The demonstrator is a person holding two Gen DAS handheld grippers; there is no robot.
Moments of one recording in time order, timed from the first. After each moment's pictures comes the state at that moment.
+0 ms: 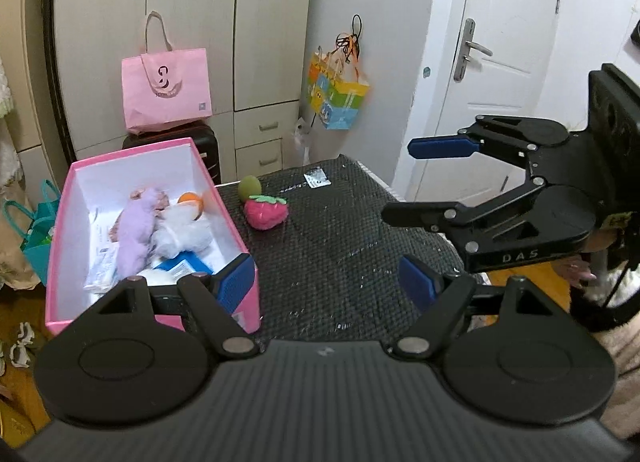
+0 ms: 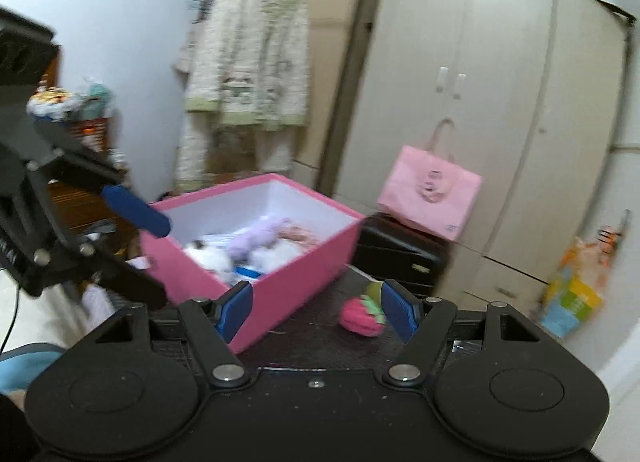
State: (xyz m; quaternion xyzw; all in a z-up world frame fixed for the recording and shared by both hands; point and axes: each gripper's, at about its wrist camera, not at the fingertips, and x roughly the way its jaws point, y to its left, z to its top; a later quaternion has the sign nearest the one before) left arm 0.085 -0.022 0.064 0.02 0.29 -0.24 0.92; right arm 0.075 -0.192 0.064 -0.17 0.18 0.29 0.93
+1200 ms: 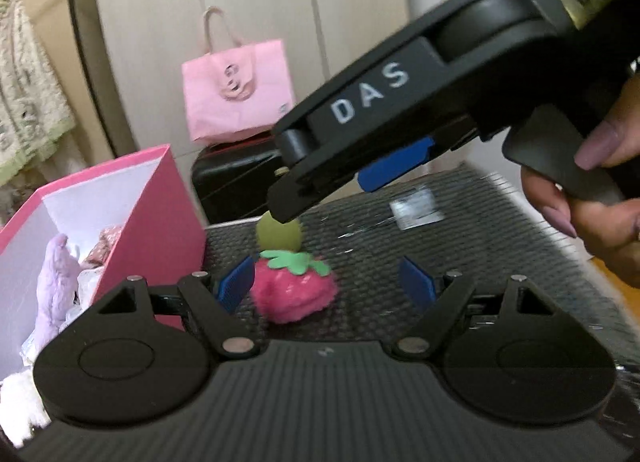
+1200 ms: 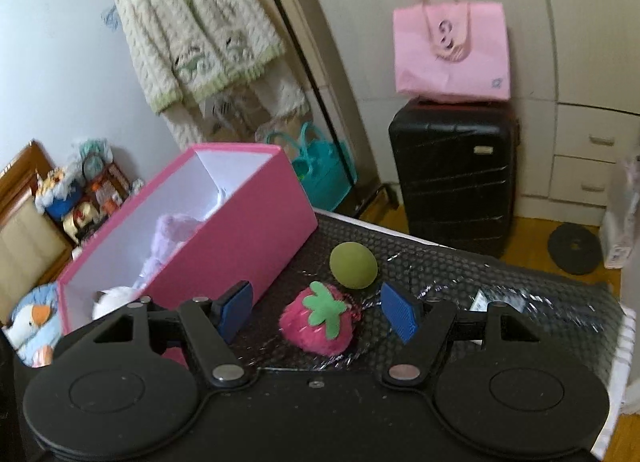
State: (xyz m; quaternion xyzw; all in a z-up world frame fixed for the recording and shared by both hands) left arm 0.272 -0.159 -0.054 0.09 0.28 -0.03 0.96; right arm 0.356 -0.230 -0.029 0.03 0.38 0.38 0.84
